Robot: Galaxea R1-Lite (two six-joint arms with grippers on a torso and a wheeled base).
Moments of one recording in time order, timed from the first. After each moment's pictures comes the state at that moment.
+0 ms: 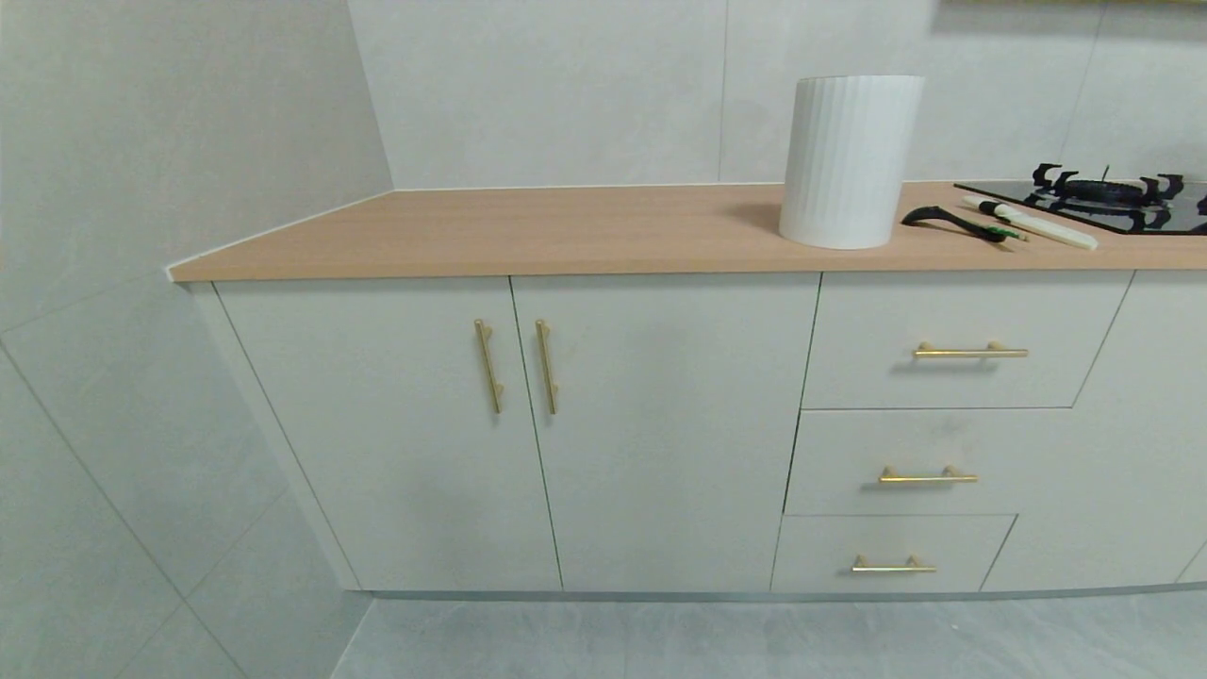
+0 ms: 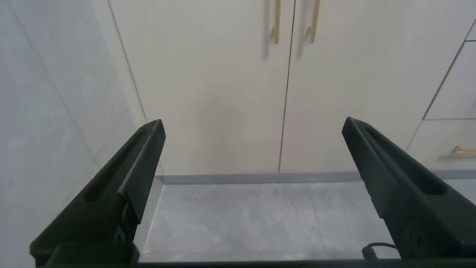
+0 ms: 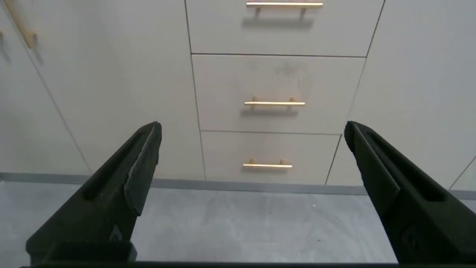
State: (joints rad) left arm 0.00 0.00 0.00 0.00 -0.02 0.01; right arm 0.00 0.00 0.00 0.00 0.03 -0.02
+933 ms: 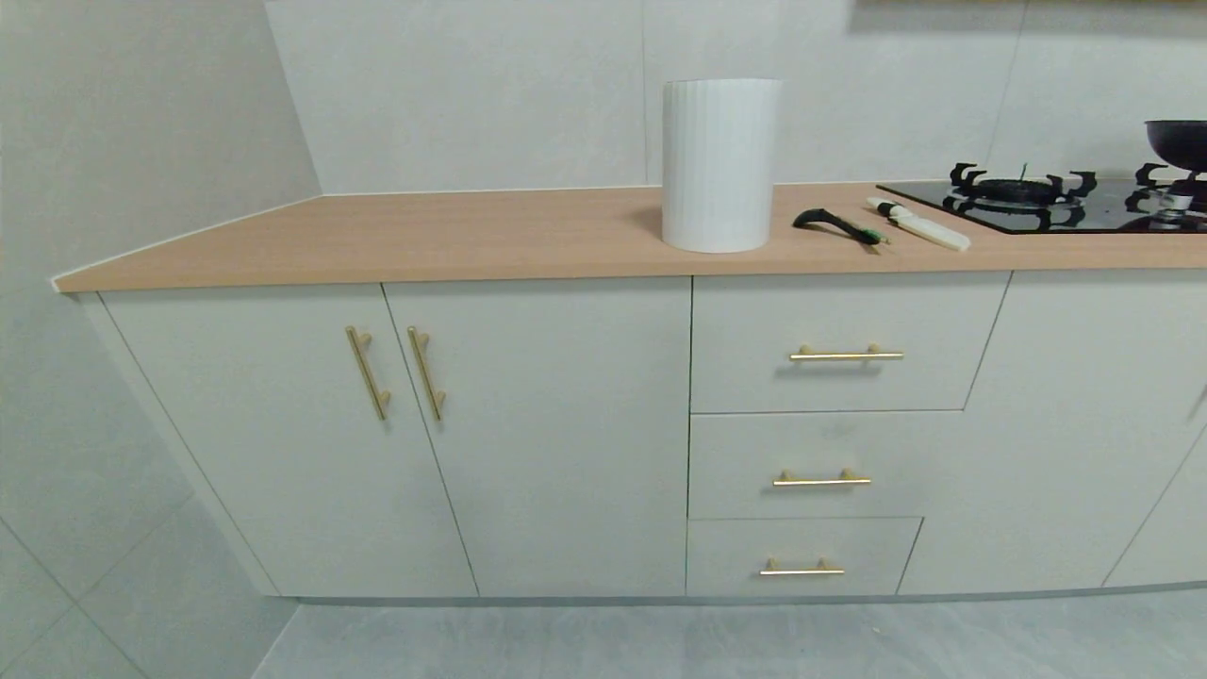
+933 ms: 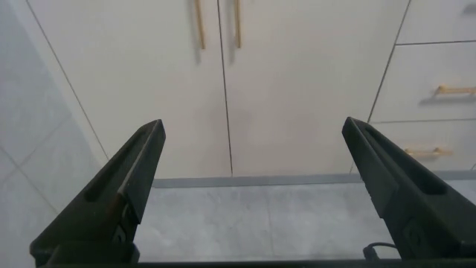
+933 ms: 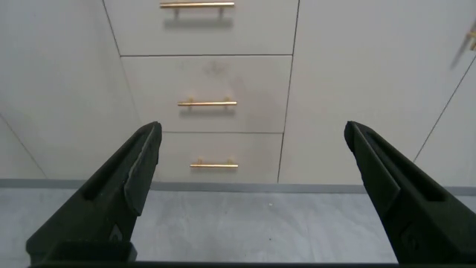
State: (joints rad) left arm 0.00 0.00 0.00 0.00 -0.02 0.01; right arm 0.00 0.00 0.00 0.00 0.02 -0.01
